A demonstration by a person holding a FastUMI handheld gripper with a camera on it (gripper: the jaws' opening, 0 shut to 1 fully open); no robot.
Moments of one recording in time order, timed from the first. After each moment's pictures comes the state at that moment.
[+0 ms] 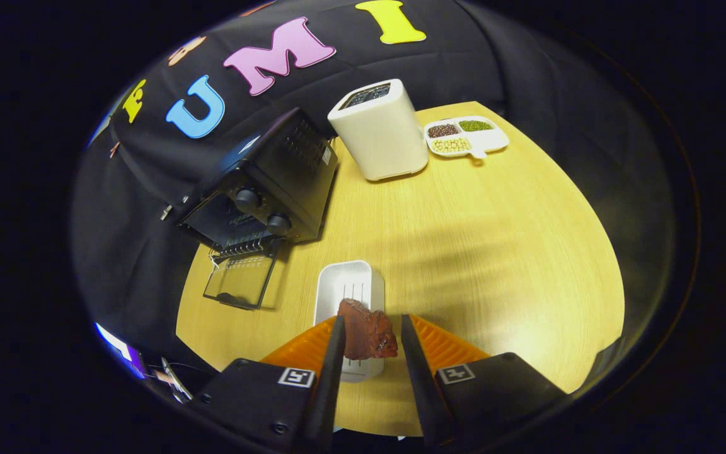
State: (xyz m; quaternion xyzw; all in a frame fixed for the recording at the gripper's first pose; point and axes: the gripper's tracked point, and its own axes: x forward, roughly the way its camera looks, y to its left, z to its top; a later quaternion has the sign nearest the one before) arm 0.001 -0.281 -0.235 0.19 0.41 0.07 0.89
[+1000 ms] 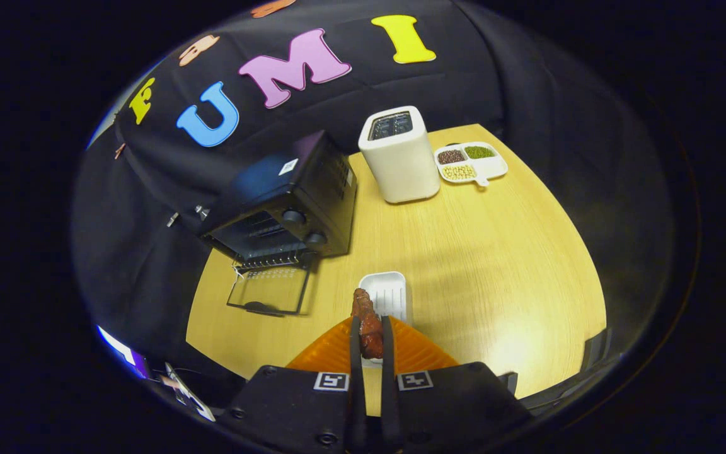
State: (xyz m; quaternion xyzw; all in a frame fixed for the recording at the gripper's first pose) arm -0.015 -0.246 -0.144 0.17 0.37 0.05 0.91
